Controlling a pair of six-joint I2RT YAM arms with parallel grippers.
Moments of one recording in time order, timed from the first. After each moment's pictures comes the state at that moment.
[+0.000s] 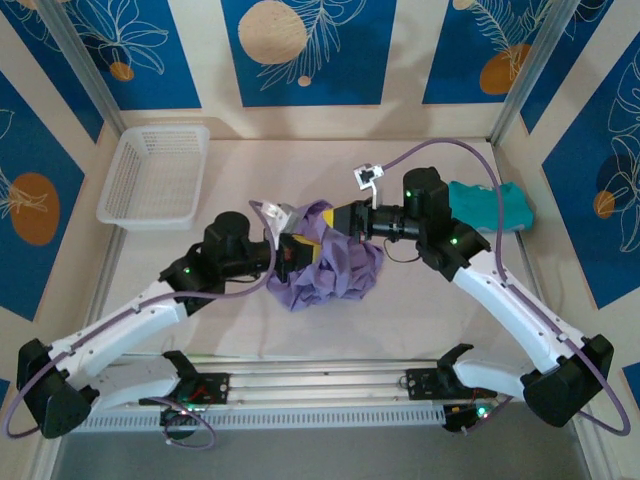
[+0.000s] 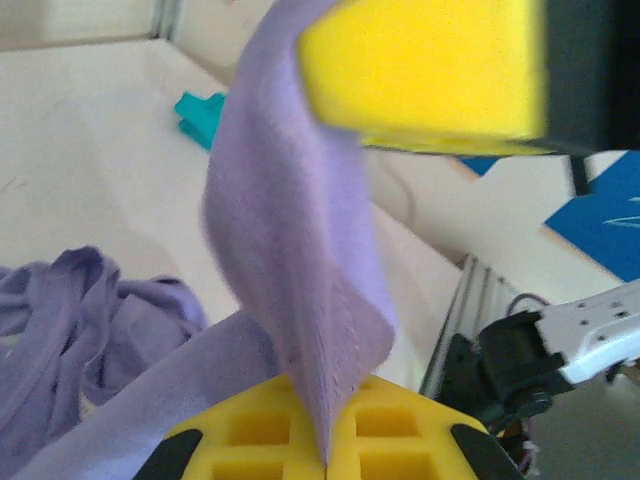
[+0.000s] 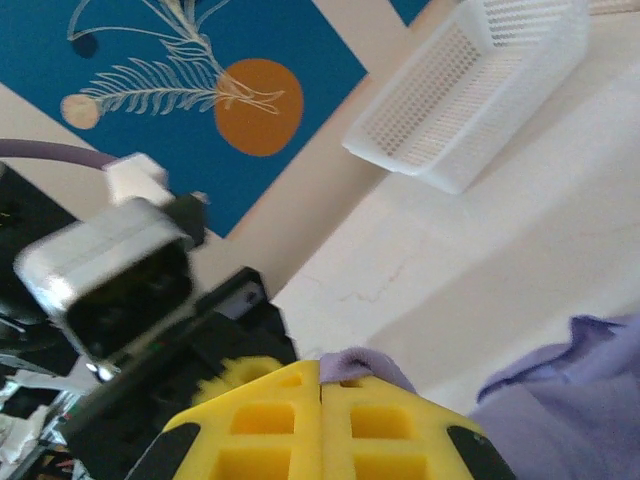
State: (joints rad) left arm -0.78 1.04 0.88 -0.10 0.42 -0.37; right arm 0.57 1.13 1.12 -0.30 -0.64 0.52
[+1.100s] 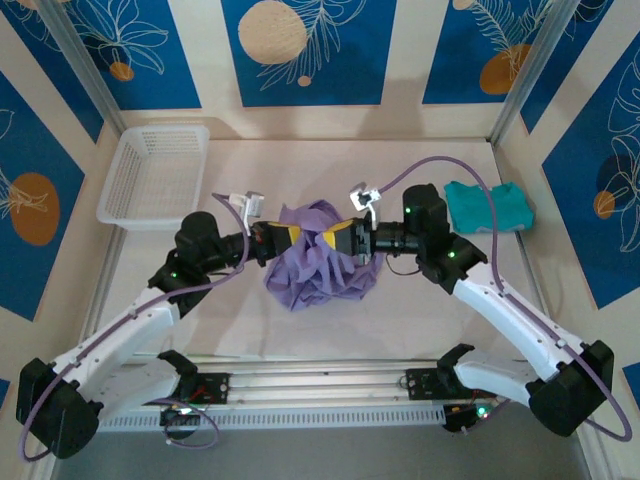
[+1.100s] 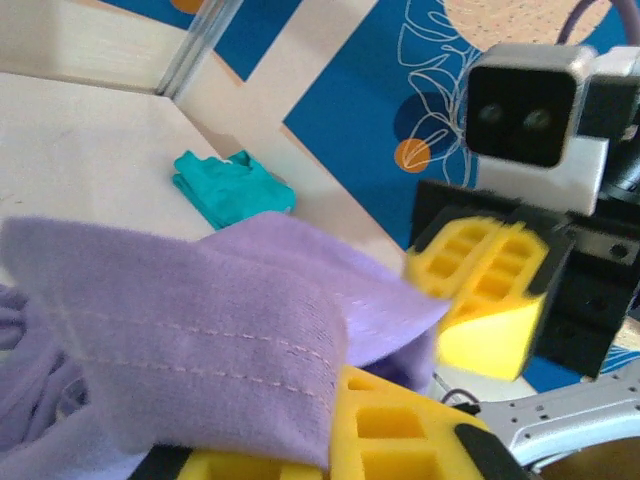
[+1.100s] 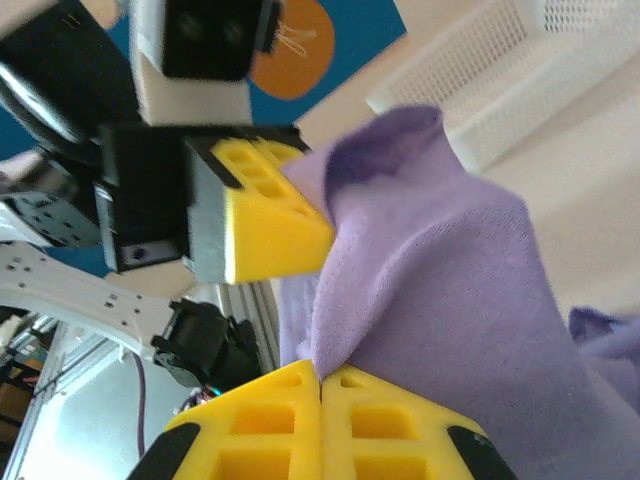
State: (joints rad) left arm -0.57 0.98 0.72 0.17 0.58 -0.65; right arm 0.57 1.07 0.95 -0.16 -0.77 0.37
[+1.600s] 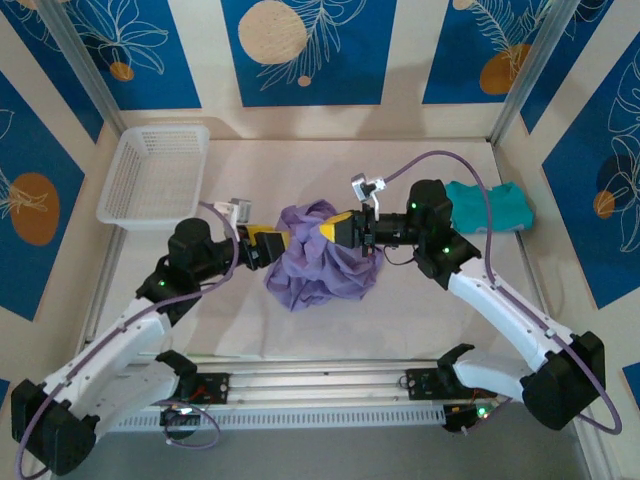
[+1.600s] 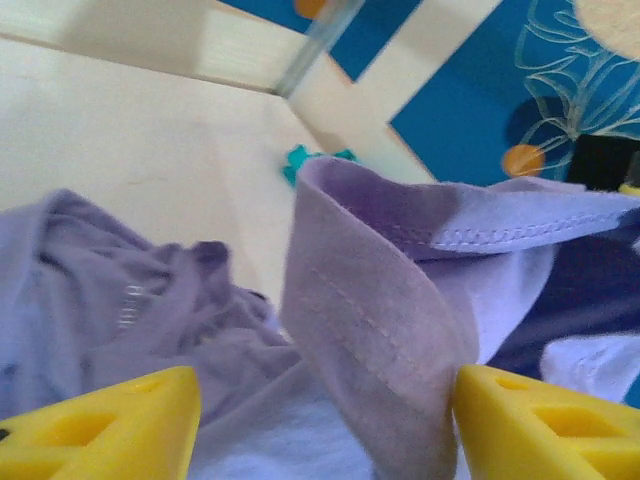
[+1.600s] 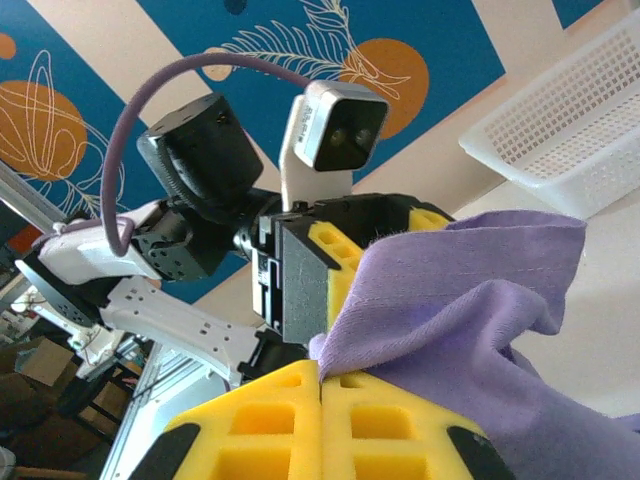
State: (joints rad) left arm -0.53 0.87 0.71 -0.07 0.39 -0.54; right arm 0.53 1.12 0.93 0.10 -0.95 0.55
